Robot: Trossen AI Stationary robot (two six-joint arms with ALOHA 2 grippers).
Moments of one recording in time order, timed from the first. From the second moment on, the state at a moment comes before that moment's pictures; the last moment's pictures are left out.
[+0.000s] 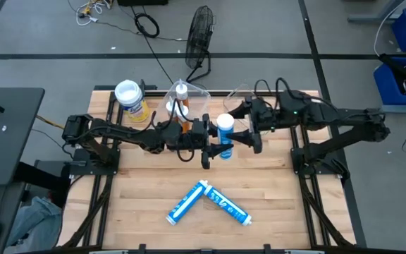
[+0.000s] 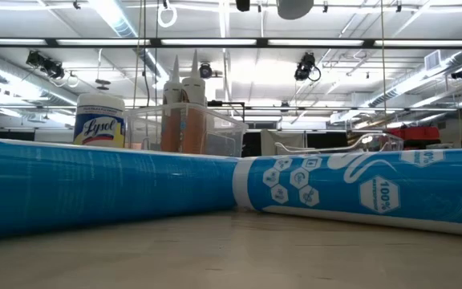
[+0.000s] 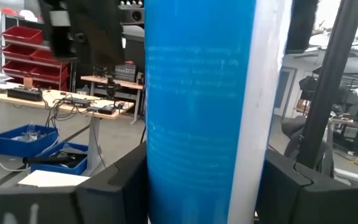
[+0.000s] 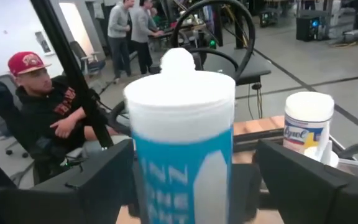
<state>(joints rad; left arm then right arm) -0.07 1.66 1.18 0.71 -0.09 -0.16 0.02 1.19 1.33 -0.25 -0.07 0.20</state>
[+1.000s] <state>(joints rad) -0.07 1.66 1.18 0.70 -0.09 -0.17 0.02 1.27 1.39 -0.23 -0.07 0.20</state>
